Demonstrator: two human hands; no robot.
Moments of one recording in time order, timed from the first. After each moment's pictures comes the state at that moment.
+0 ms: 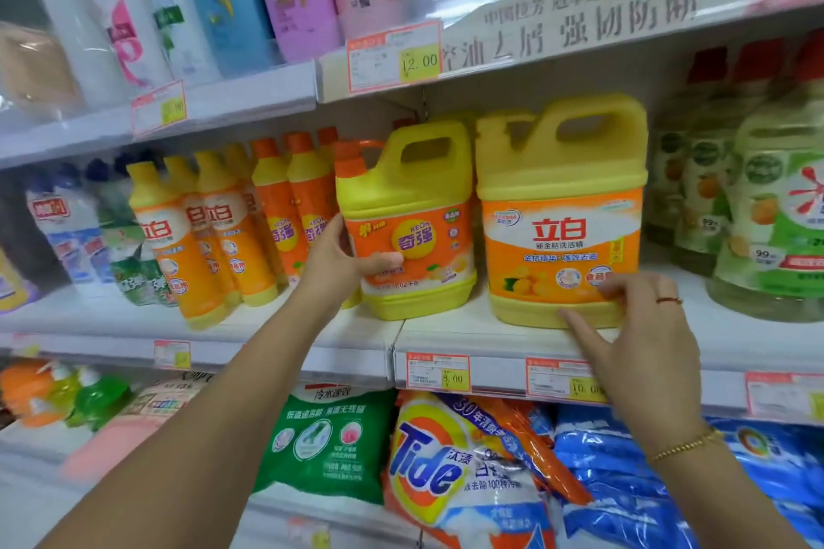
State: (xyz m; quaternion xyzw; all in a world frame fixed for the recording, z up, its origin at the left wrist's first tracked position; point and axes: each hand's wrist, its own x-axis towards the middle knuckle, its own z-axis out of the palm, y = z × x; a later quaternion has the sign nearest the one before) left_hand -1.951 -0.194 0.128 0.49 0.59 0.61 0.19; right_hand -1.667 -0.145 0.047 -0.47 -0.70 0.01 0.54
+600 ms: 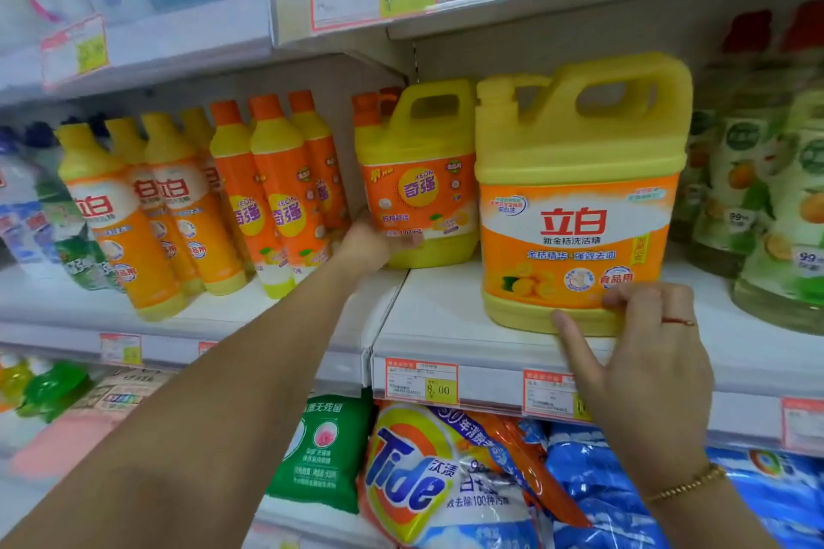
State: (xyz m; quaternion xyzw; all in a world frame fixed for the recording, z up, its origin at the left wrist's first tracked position) left_hand -1.964 -0.095 0.096 0.48 0.64 0.55 0.23; right_hand -1.680 -0.138 0.035 -0.45 -0.68 -0.10 0.56
